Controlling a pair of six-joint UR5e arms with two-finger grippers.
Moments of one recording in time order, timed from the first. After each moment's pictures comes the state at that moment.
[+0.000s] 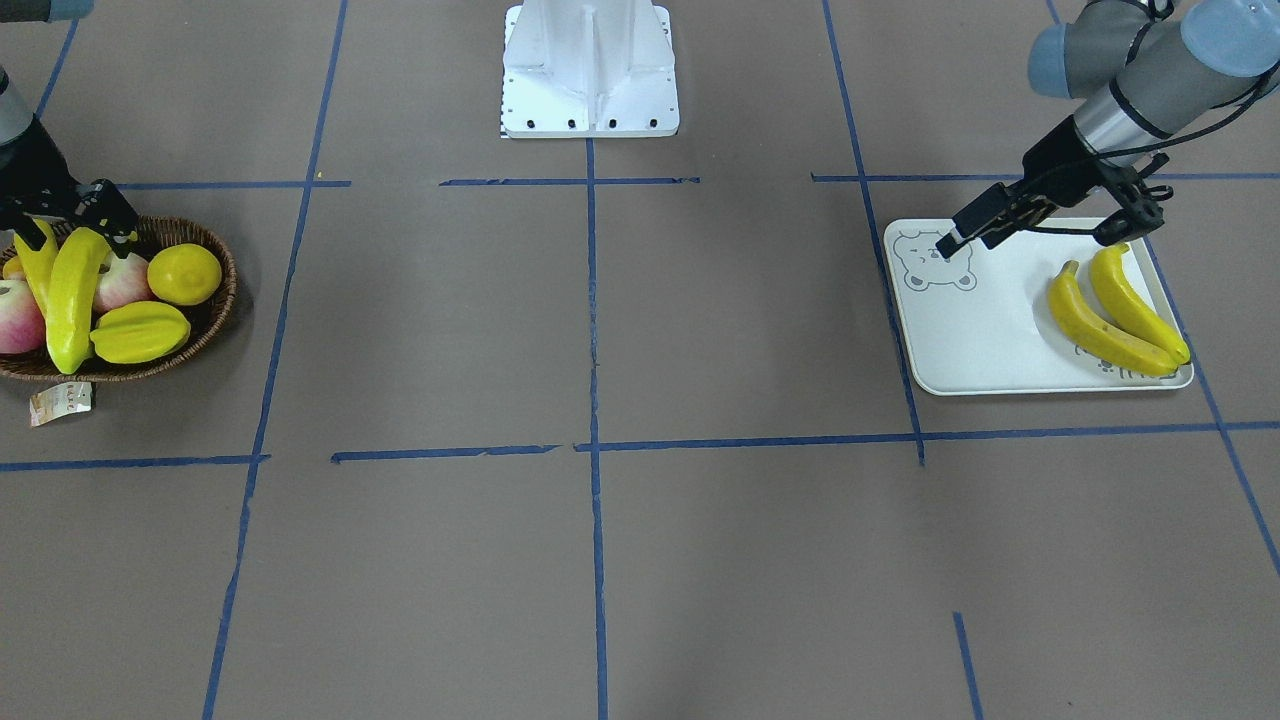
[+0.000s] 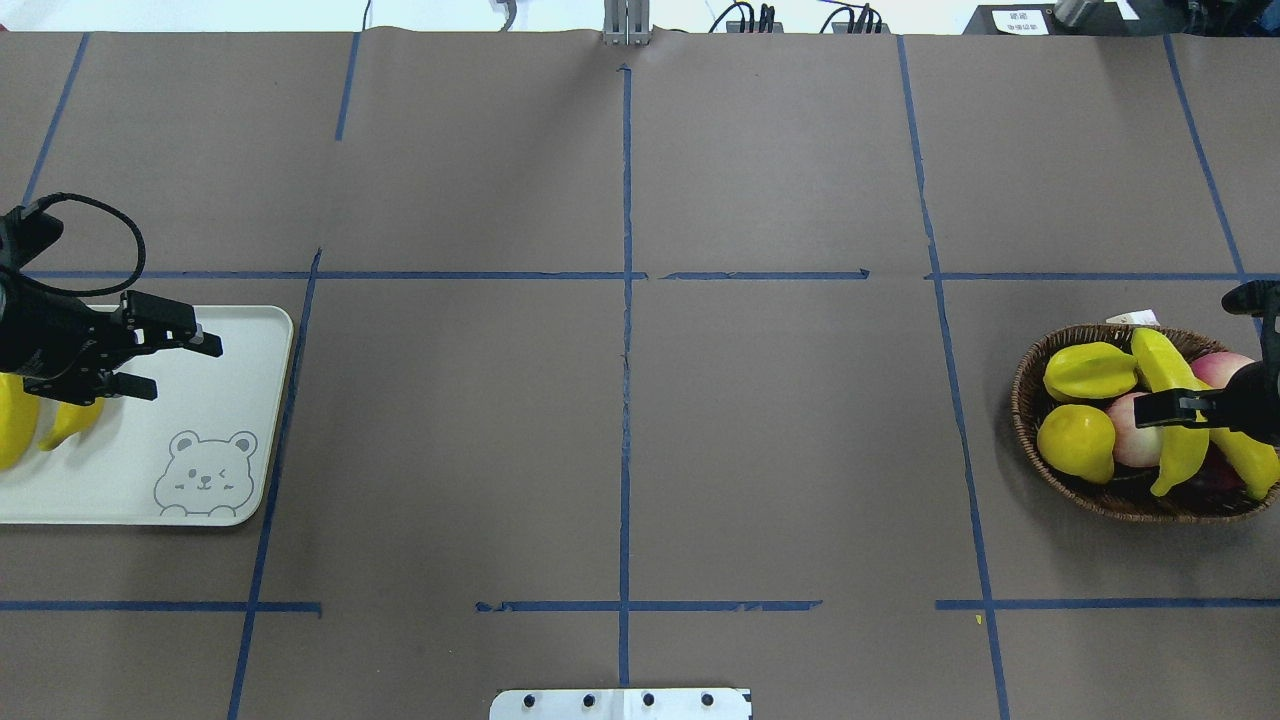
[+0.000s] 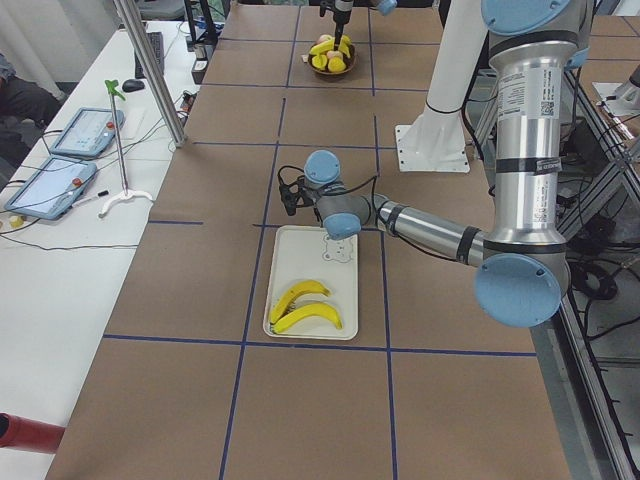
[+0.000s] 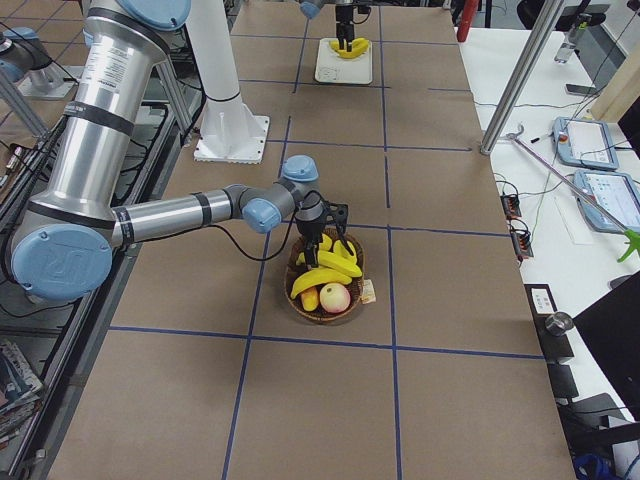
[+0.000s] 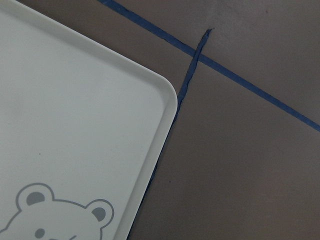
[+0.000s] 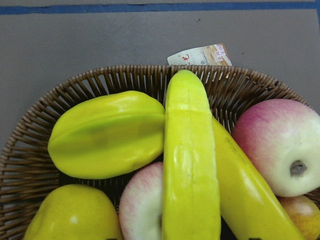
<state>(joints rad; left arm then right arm) -0.91 -1.51 -1.85 -2.40 -2.29 -1.52 0.82 -1.90 2.04 -1.15 1.92 0.98</state>
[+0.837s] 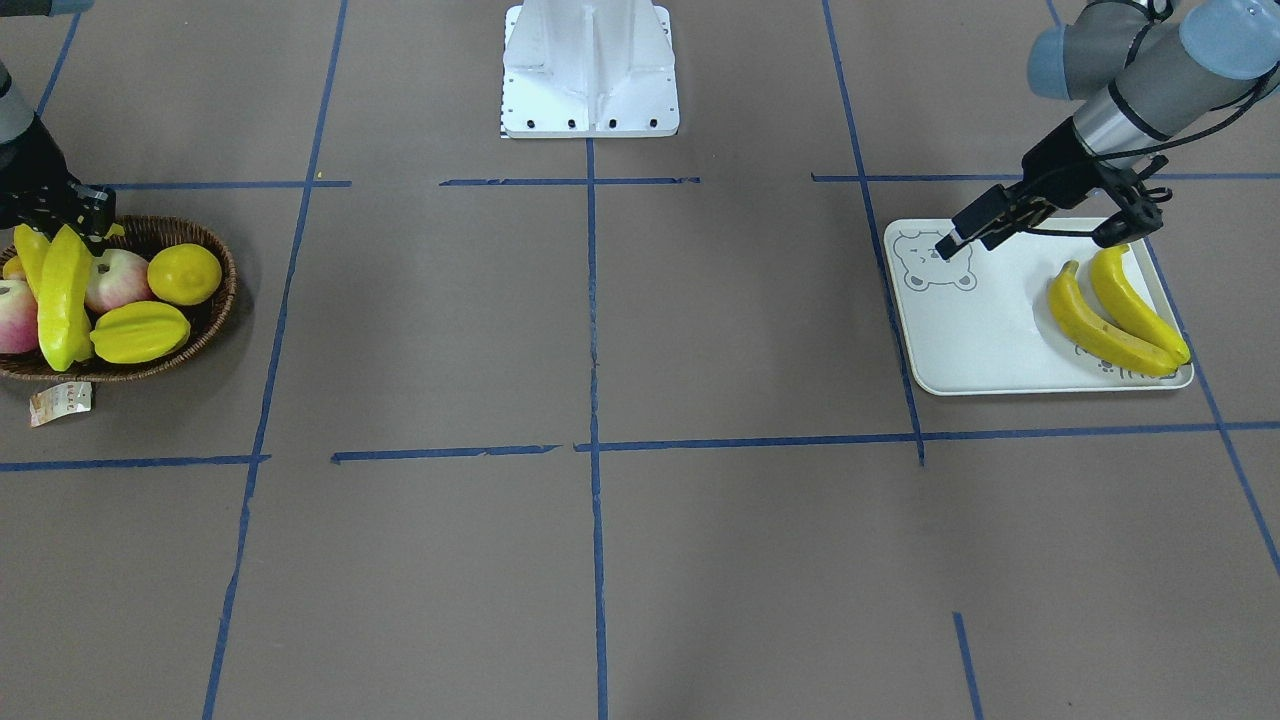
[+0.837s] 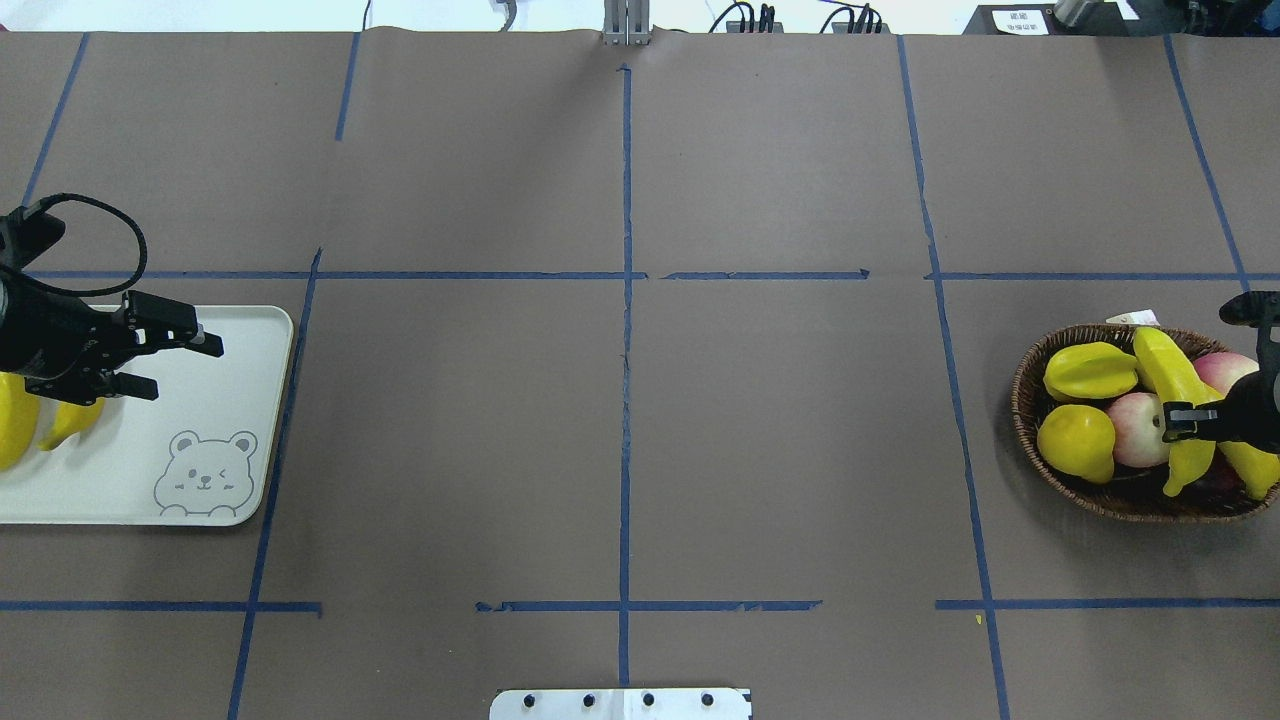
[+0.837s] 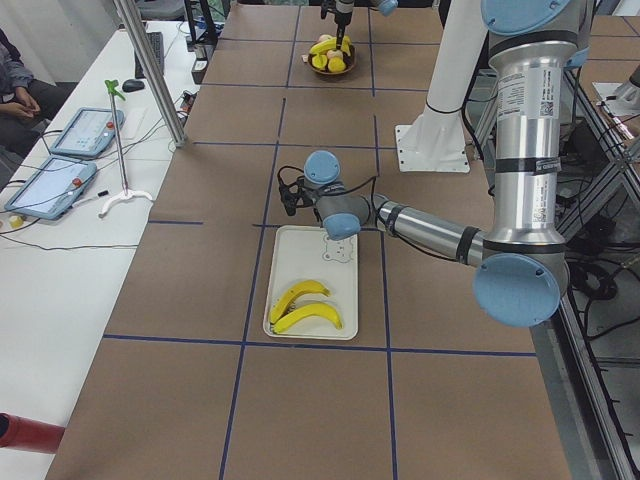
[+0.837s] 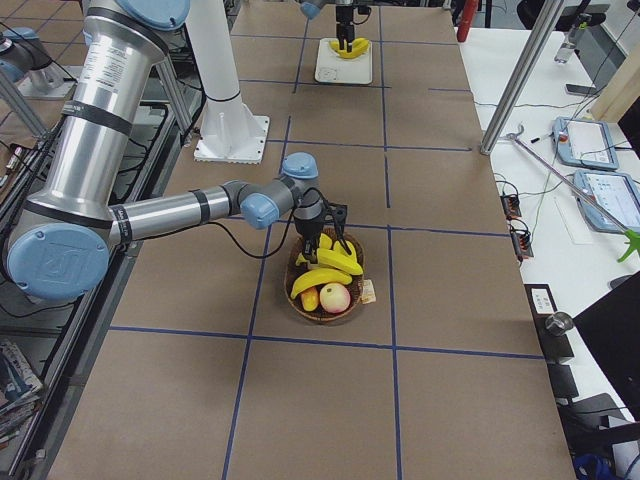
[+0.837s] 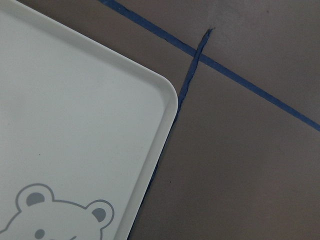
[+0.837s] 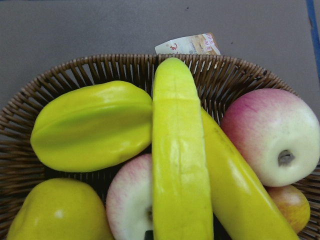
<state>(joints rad) -0.91 -1.52 -1.84 -2.40 -2.30 -1.53 0.85 -1.90 2.11 -1.24 1.93 0.98</state>
